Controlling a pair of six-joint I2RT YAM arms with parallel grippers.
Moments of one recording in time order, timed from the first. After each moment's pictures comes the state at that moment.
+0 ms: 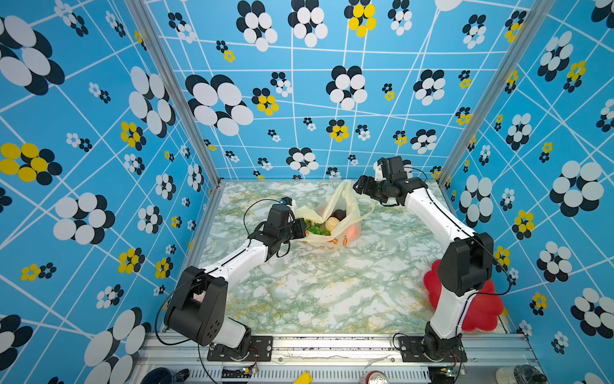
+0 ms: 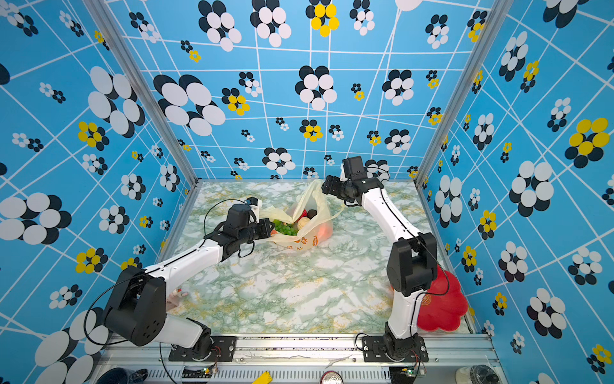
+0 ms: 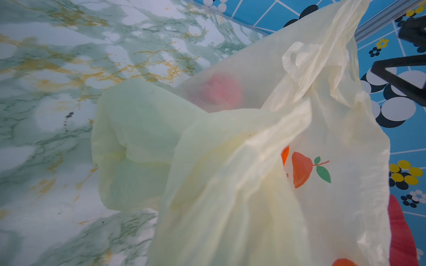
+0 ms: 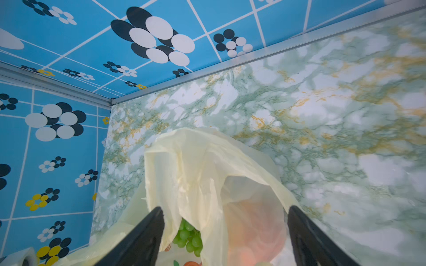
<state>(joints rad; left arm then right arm) -0.40 1.48 0.90 -0.03 0.20 -0.52 0.32 1.85 1.73 -0.63 -0.12 0.50</state>
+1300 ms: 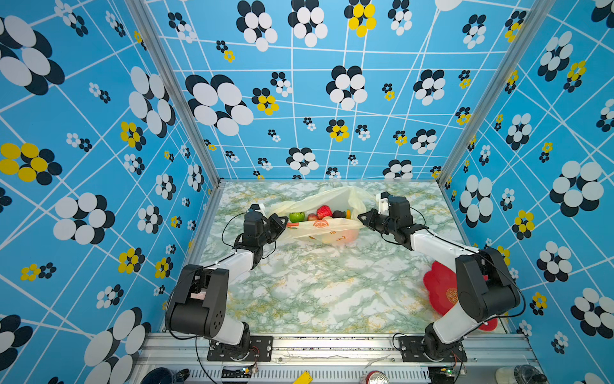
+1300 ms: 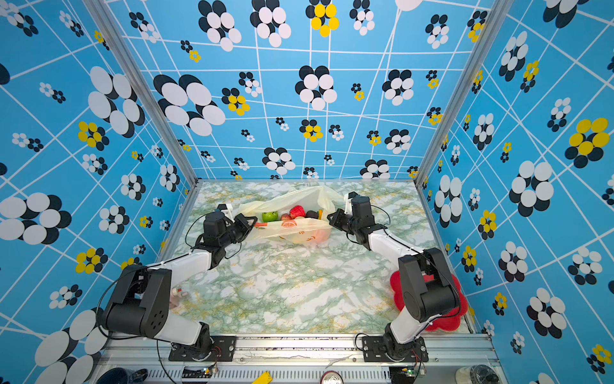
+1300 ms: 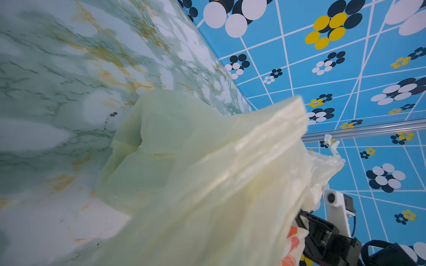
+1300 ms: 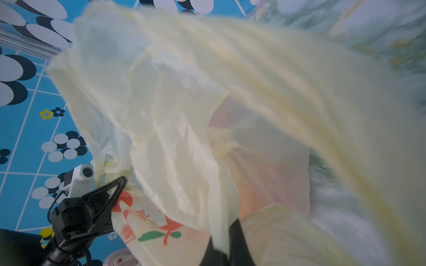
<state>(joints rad) -0.14 1.53 0.65 0.50 0.39 -1.03 0.28 1.67 0.92 0.21 -0.43 0.76</state>
